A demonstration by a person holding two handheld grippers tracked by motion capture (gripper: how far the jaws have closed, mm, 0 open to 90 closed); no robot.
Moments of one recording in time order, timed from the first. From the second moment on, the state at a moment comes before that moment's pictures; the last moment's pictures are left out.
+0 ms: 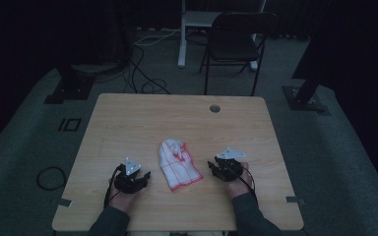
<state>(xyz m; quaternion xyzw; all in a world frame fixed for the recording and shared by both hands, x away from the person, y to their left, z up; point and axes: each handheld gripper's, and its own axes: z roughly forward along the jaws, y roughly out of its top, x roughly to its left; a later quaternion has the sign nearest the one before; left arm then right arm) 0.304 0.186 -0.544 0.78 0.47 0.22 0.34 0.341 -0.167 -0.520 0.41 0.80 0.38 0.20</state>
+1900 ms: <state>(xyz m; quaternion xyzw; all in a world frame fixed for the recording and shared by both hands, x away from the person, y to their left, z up) 0.259 0.125 -0.543 0.83 0.38 0.15 0.37 0.364 -0.076 -0.510 0.32 0.85 0.39 0.17</state>
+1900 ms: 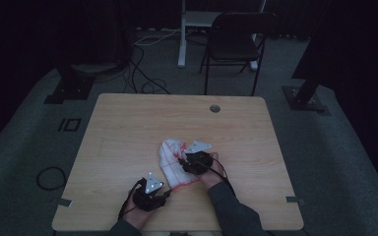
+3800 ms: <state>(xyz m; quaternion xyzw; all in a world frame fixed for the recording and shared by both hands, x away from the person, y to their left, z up) 0.280 0.163 -0.519 0.79 0.45 0.26 0.33 0.393 -0.175 -0.507 0.41 0.82 0.33 0.23</state>
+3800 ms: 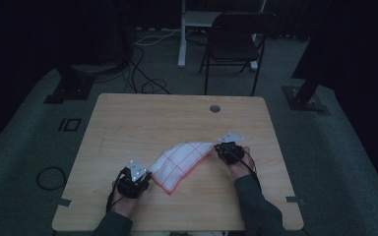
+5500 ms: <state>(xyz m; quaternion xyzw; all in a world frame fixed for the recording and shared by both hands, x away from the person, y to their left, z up) 0.344 0.171 -0.490 0.78 0.44 0.24 0.37 0.403 -0.172 -0.507 0.42 0.81 0.35 0.21</state>
